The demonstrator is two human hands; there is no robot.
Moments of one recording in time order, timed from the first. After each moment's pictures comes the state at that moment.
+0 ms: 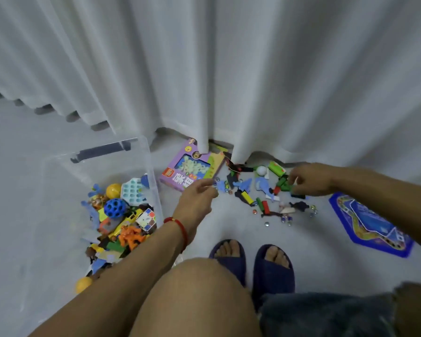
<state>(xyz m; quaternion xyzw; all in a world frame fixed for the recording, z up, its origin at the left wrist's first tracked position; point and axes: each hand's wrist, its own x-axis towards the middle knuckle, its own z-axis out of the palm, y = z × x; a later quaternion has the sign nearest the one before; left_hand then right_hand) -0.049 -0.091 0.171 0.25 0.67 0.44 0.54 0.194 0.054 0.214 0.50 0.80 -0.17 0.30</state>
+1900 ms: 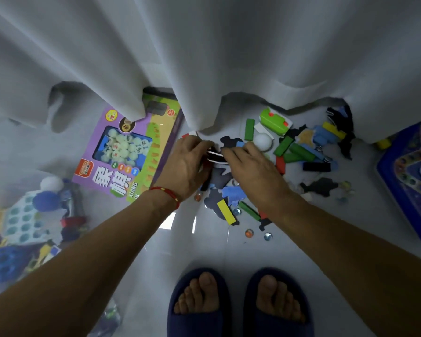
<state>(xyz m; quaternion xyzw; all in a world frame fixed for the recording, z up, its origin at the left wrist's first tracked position) -0.023 0.118 -0.075 0.75 0.63 0.10 0.17 0.165 0.130 -0.094 0.43 0.89 -0.04 -0.13</state>
